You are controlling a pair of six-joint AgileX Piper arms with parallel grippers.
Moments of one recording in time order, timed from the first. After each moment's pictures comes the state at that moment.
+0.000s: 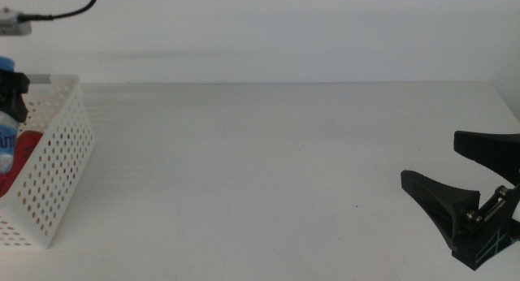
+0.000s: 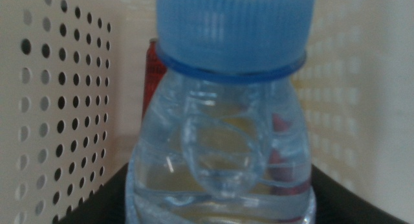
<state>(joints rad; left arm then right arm) 0.27 1.76 -1.56 -0.05 1.05 0.25 0.59 0.74 -0.47 -0.08 0.05 0.00</state>
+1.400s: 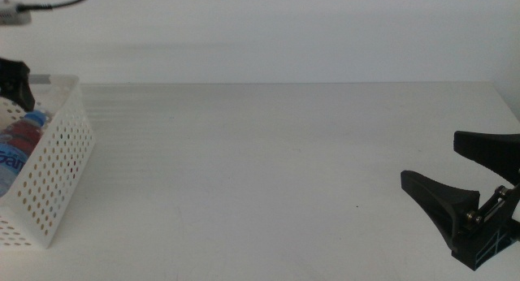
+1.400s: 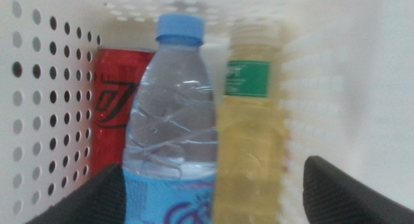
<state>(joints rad) 0.28 1.80 -1.64 -0.10 1.11 0.28 0.59 0.74 -0.47 -0.08 0.05 0.00</state>
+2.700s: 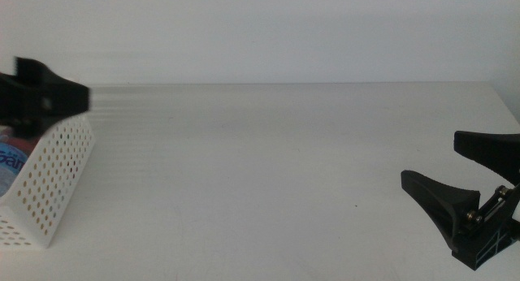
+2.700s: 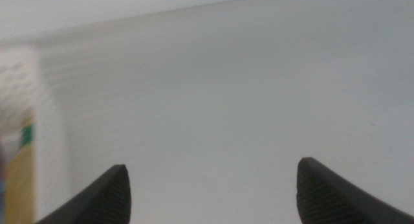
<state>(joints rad) -0.08 0.92 -1.06 -0.35 0.87 0.31 0.59 0.74 -0.47 -0.08 0.05 0.00</state>
